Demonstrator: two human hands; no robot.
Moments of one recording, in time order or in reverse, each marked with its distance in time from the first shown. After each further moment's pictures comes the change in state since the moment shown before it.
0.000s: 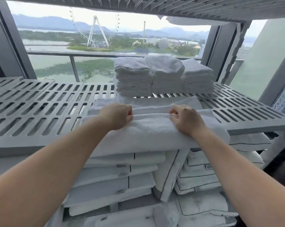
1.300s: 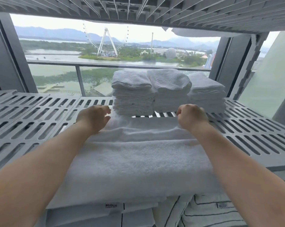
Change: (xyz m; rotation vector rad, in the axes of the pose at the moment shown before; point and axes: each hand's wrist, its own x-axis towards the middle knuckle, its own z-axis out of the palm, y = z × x) left_hand 0.094 -0.092 0.017 0.095 0.193 -0.235; right_hand 0.139 0.049 0.018 -0.210 0.001 0.169
